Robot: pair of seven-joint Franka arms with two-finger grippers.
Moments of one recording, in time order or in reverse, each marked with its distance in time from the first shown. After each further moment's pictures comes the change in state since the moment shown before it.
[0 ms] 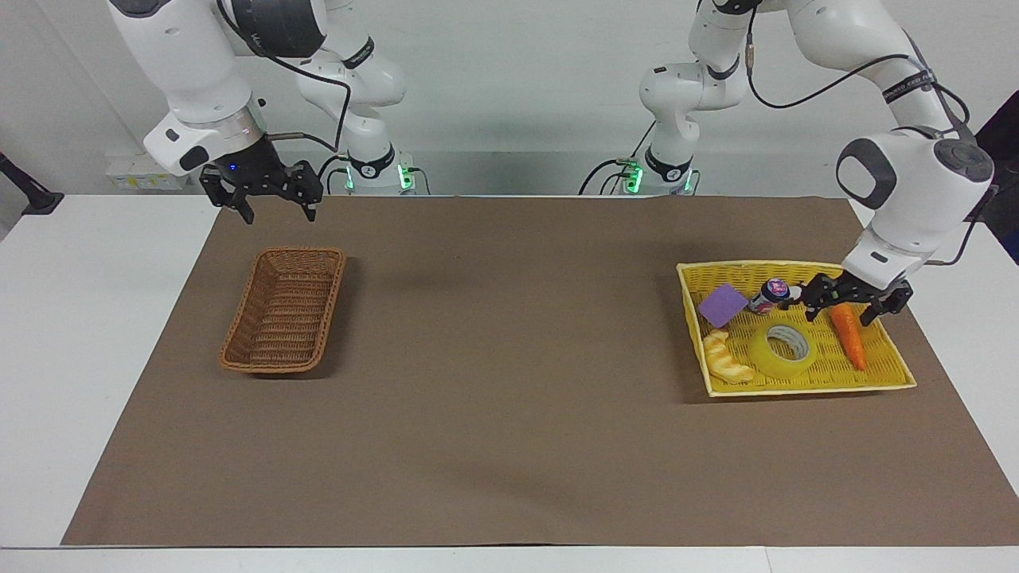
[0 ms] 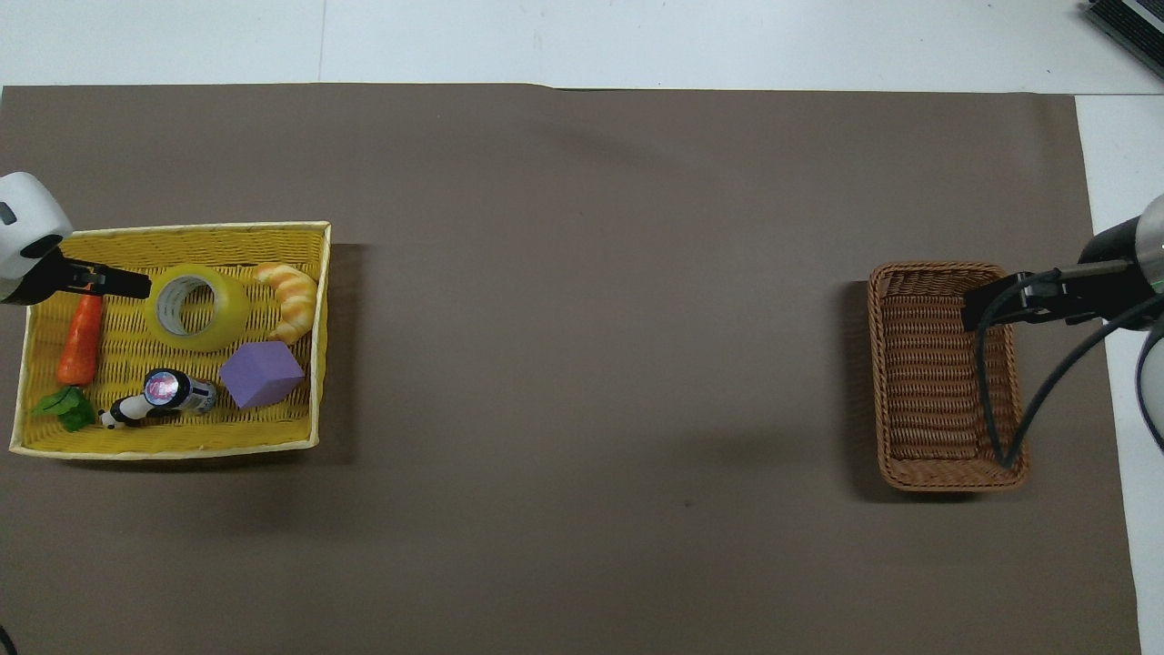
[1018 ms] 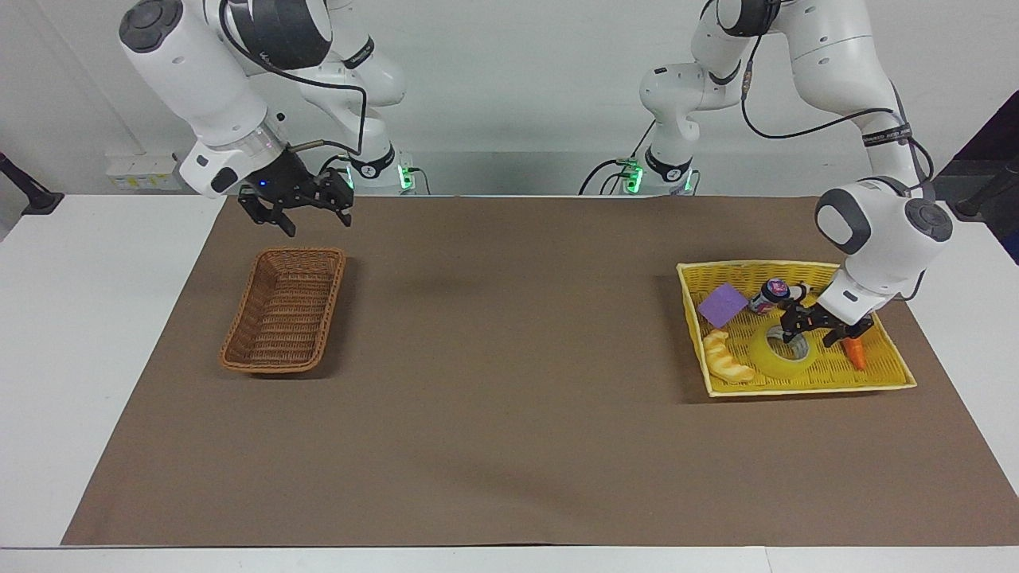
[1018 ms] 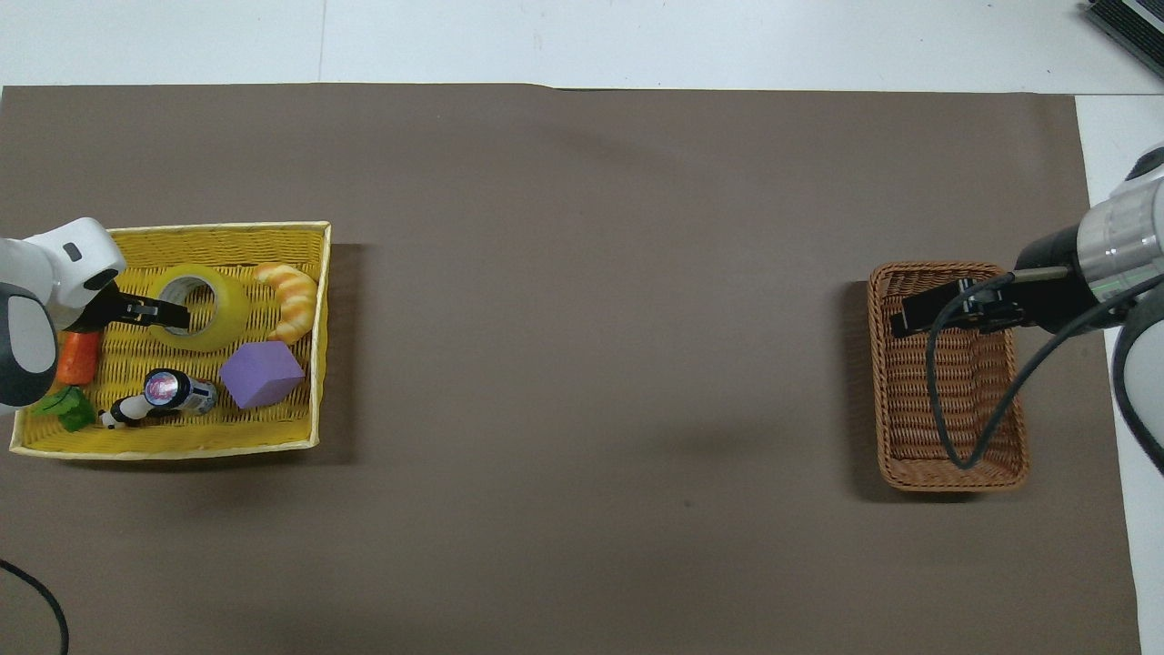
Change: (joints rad) left arm 0.024 0.077 0.000 -0.093 -0.078 0.072 0.073; right arm 0.002 0.000 0.003 -0.073 0.240 0.044 -0.025
